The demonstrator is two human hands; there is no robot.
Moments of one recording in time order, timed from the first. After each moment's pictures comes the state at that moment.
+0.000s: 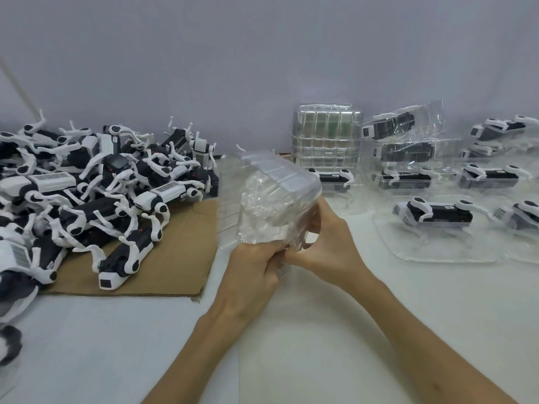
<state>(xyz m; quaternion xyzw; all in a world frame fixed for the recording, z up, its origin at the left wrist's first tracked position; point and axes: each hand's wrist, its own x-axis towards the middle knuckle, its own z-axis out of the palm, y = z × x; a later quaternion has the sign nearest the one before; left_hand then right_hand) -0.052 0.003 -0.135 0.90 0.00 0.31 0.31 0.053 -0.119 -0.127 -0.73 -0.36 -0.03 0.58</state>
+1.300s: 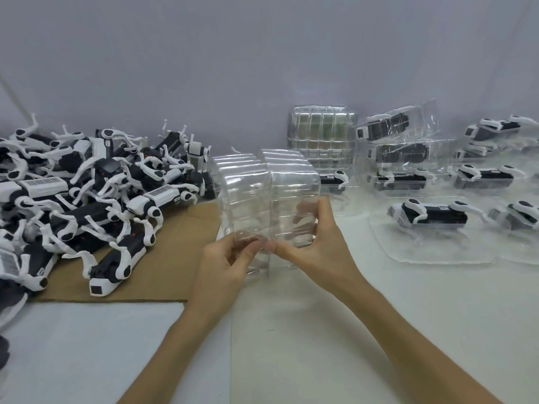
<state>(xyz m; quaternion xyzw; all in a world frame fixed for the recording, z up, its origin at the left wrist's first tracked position) -0.054 0.024 -0.141 0.75 0.04 0.32 0.57 0.045 -0.122 -0.127 -0.70 -0.35 -0.01 0.62</state>
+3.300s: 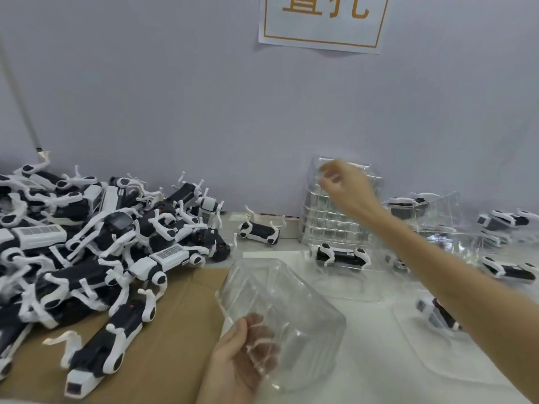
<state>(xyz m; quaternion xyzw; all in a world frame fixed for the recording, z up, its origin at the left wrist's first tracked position) -0.017 0.056 -0.176 0.29 0.13 0.16 0.93 0.207 -0.045 0.023 -0.84 -0.35 -0.16 0.38</state>
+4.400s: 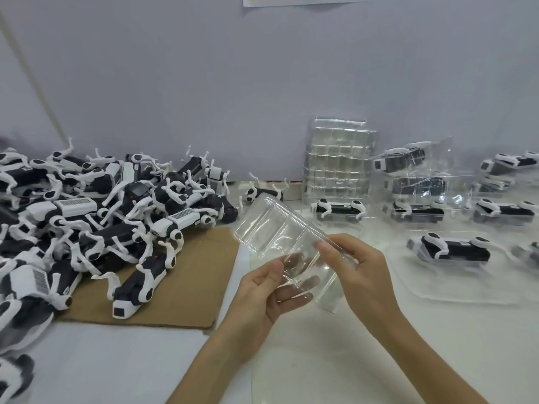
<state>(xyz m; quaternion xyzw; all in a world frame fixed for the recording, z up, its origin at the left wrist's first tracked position) -0.048 0.011 -0.129 0.51 0.05 0.14 0.85 0.039 -0.134 -0.108 -0.68 -0.33 -0.03 0.66</state>
